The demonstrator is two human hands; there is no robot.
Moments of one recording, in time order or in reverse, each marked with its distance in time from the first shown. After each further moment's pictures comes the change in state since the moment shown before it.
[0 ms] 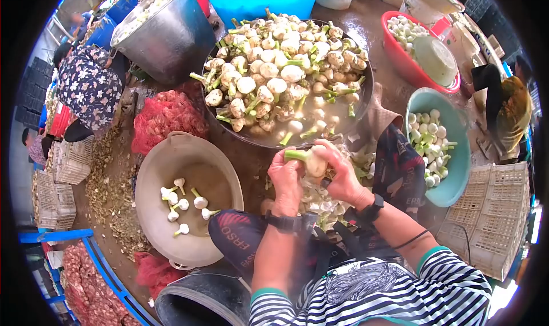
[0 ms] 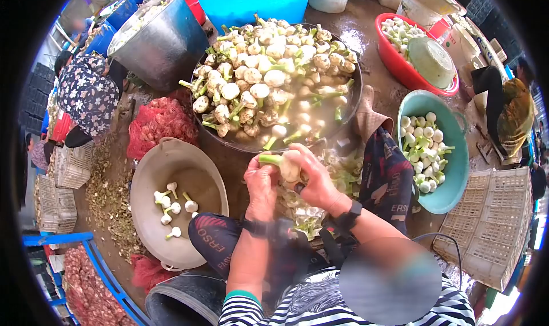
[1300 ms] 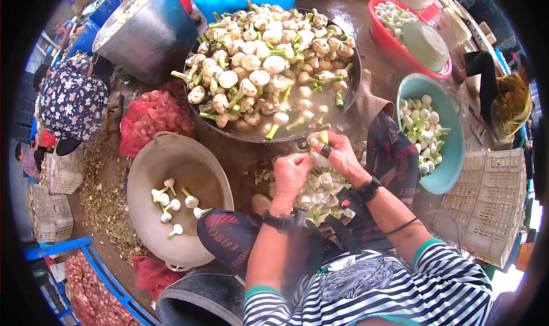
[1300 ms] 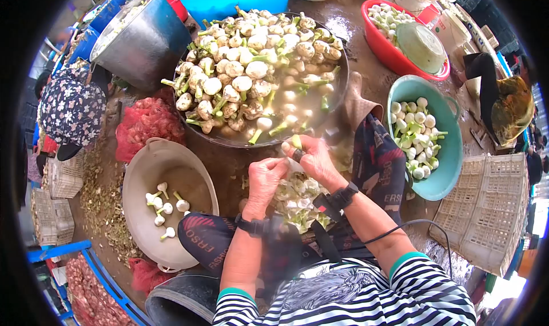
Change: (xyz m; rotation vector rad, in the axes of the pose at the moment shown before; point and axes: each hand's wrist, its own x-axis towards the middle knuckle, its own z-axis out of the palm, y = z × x) left_hand -0.022 -0.004 0.013 0.859 -0.358 0.143; right_hand 0.010 0.032 -0.016 0.312 0.103 0.463
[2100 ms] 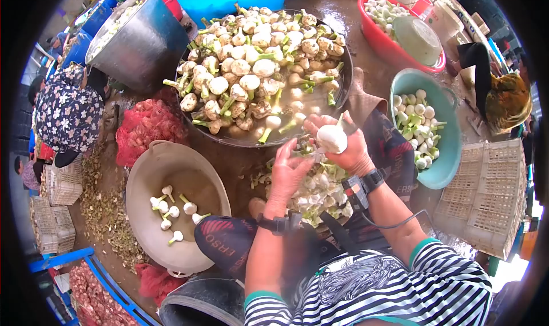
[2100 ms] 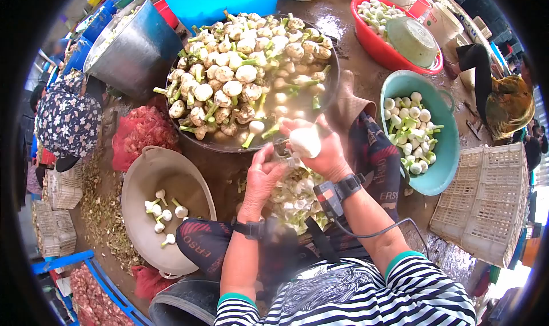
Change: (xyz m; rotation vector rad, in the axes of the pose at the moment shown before) left_hand 0.007 -0.016 0.015 -0.091 0.053 0.137; right_hand 0.014 -0.002 -0.032 1.249 -0.125 0.267
